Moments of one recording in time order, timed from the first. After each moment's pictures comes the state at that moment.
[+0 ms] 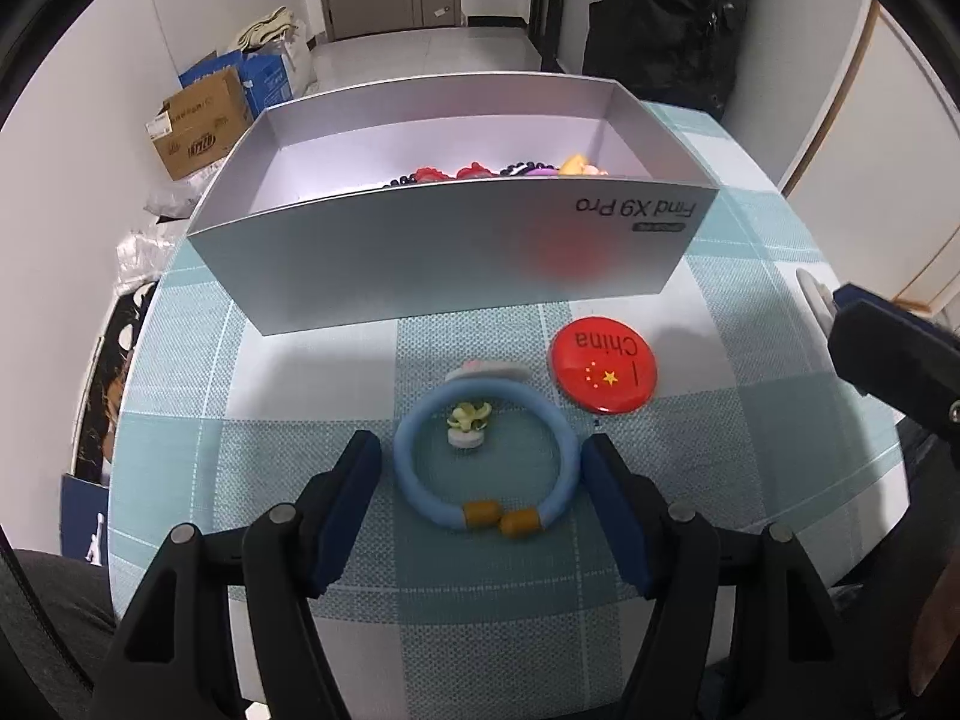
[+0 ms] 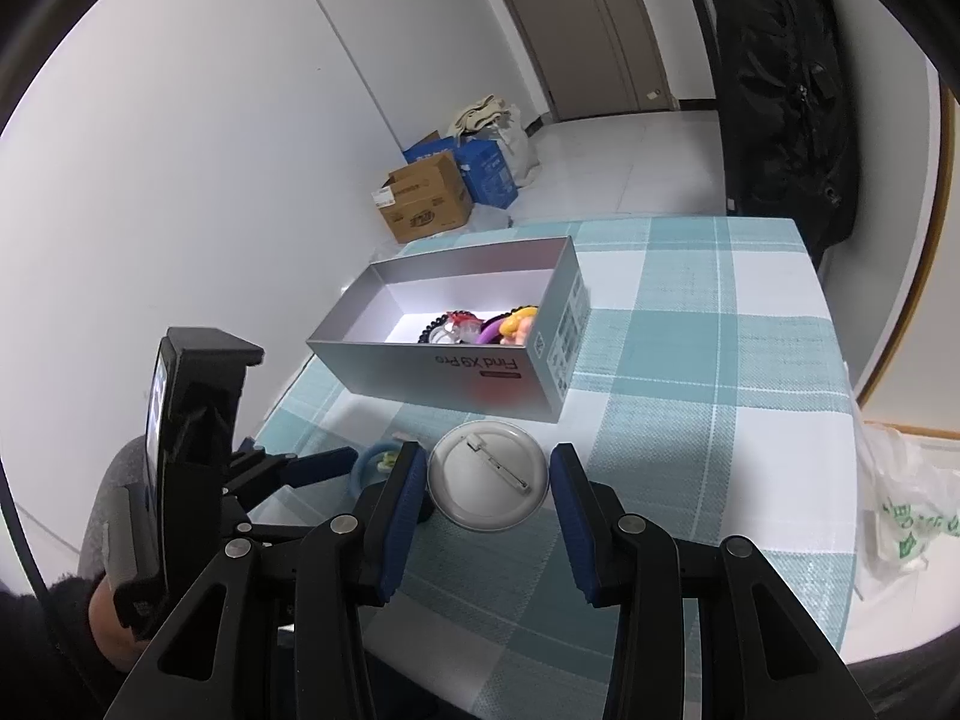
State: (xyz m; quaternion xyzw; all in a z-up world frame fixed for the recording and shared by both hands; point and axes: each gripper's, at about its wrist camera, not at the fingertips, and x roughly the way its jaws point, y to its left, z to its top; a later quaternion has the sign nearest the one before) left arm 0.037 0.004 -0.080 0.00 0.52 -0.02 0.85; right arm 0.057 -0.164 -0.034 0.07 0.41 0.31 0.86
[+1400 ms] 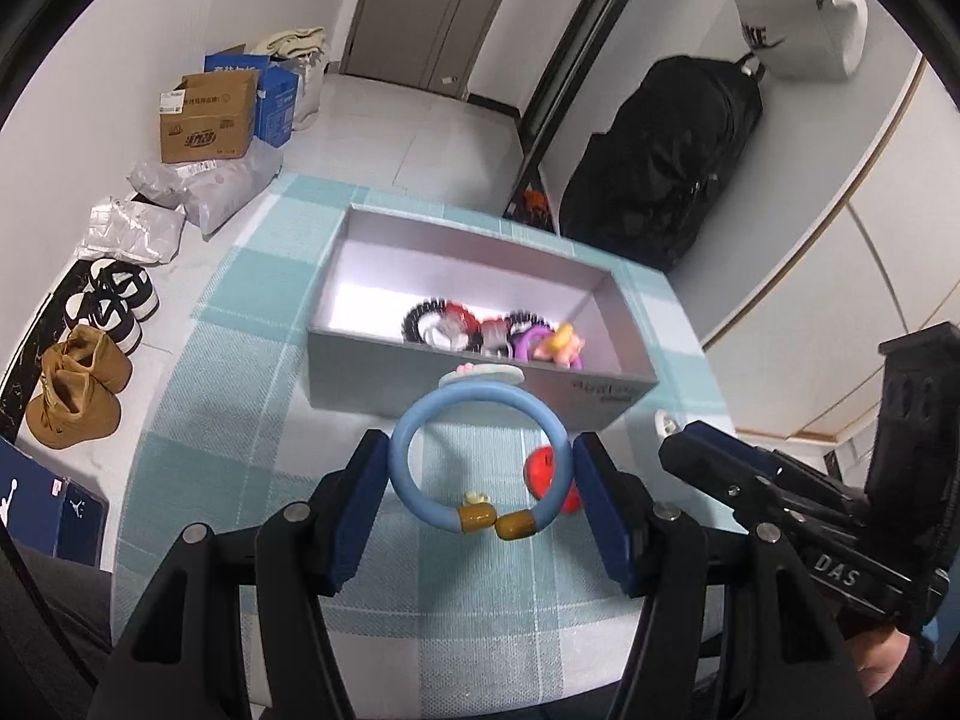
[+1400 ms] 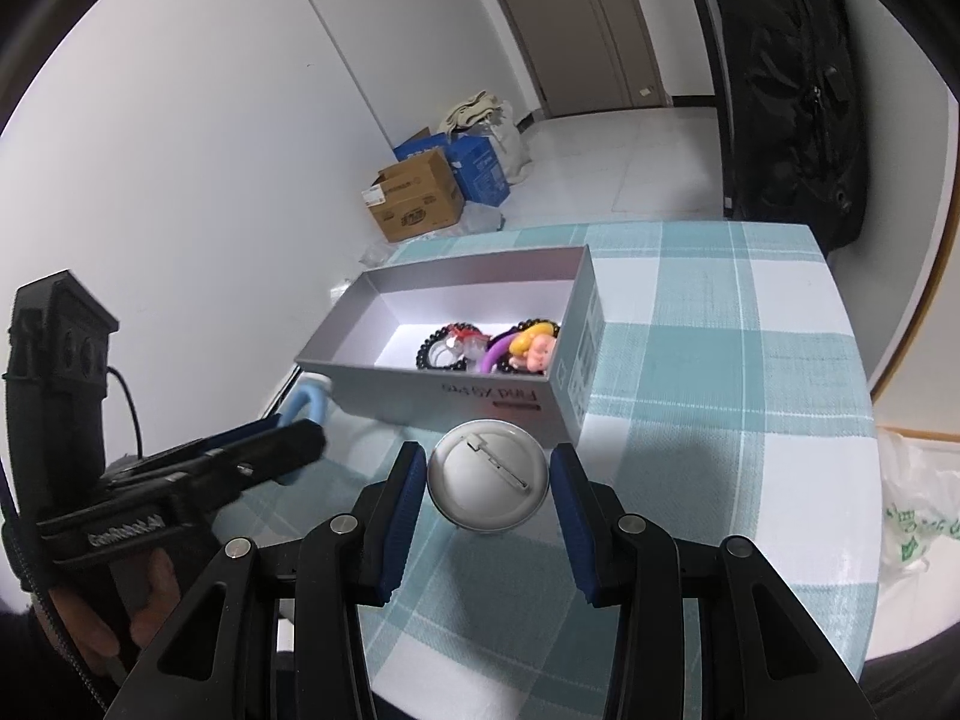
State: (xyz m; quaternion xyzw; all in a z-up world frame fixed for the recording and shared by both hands) left arm 0.041 0.050 -0.034 -0.17 0.43 -0.07 0.89; right arm 0.076 -0.140 -0.034 0.06 0.41 0.29 0.86
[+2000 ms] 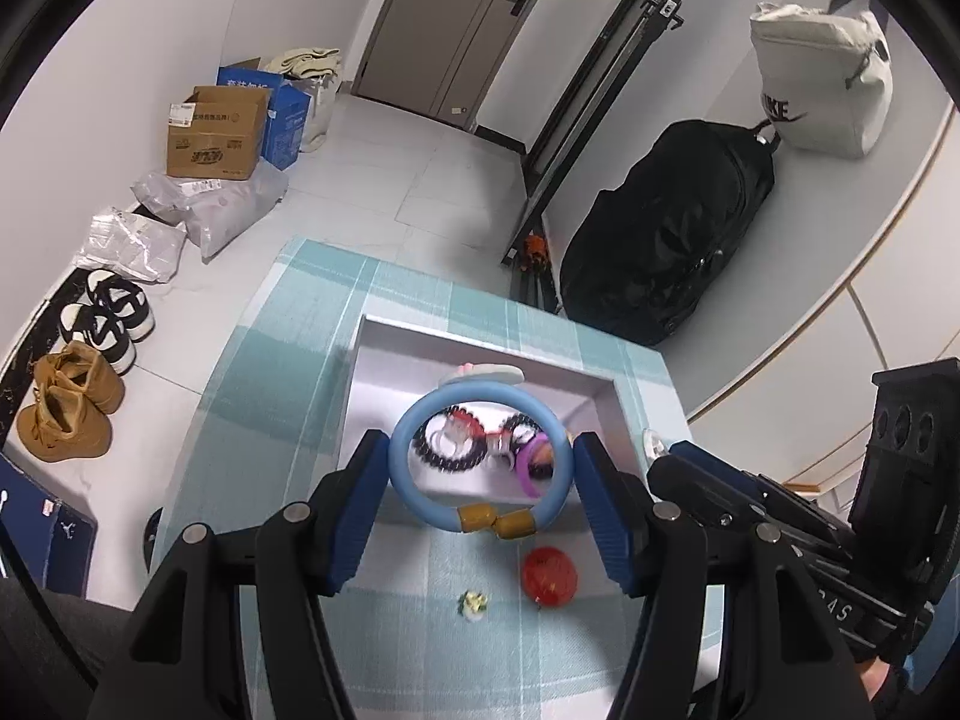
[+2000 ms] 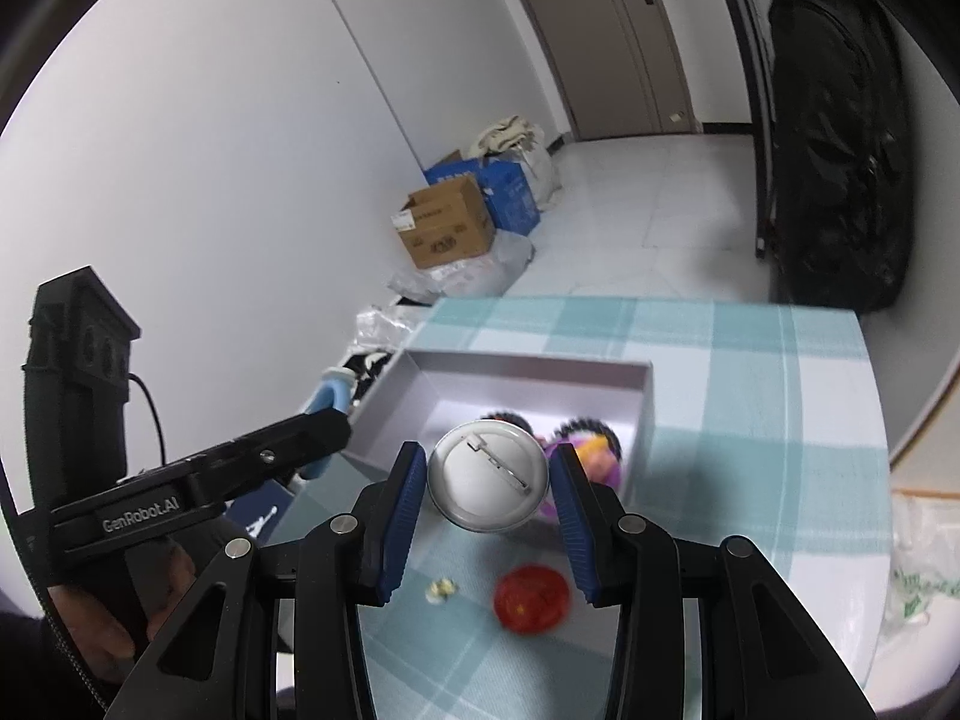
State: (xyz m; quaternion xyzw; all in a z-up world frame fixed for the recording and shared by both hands) left arm 0.072 0.077 -0.013 -0.21 0.40 -0.07 0.89; right arm 0.111 -0.110 0.003 0.06 0.38 0.33 0.86
